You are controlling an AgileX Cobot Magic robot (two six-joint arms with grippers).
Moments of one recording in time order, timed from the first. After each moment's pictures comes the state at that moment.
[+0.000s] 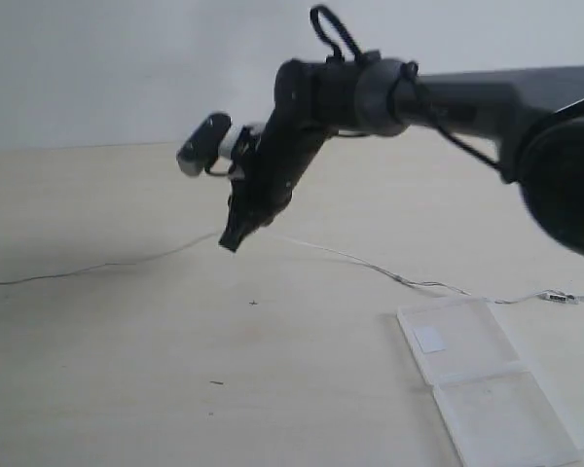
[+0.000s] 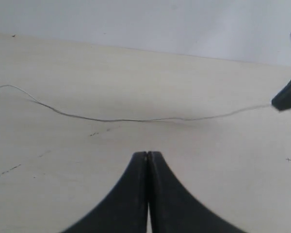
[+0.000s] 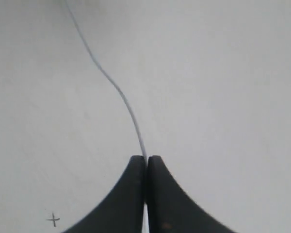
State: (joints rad) left arm 0.13 0.01 0.00 -0.15 0.37 -0.03; right arm 0.58 2.33 -1.93 0.27 0.83 -0.75
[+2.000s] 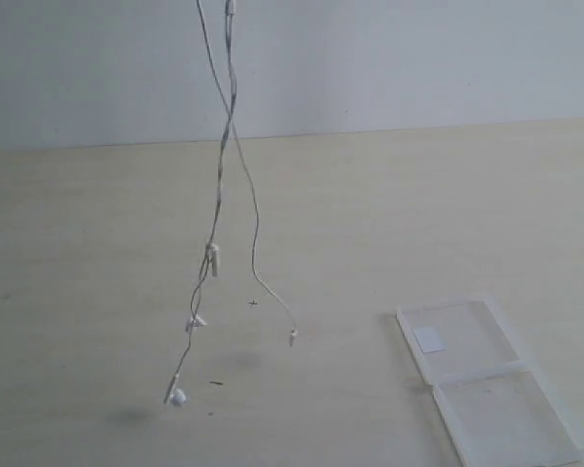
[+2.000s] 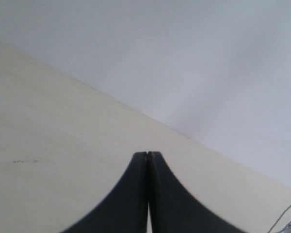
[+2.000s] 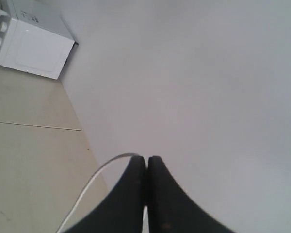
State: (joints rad) left arm 0.10 0.01 0.00 -0.56 0.18 -0.04; right arm 0.58 1.52 -2.07 0.59 0.86 -0.97
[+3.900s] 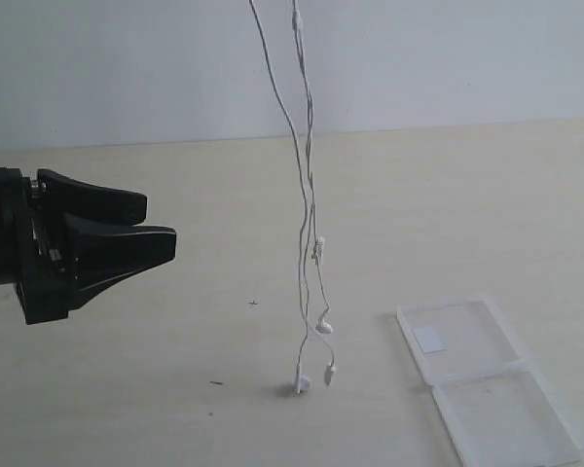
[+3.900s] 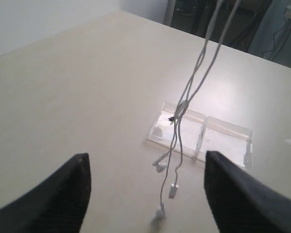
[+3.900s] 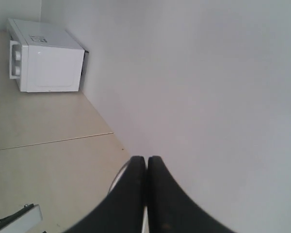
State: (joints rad) left arm -0.04 1.29 -0.54 -1.73 0.88 2.00; right arm 0.58 1.52 -2.09 0.56 0.92 -0.67
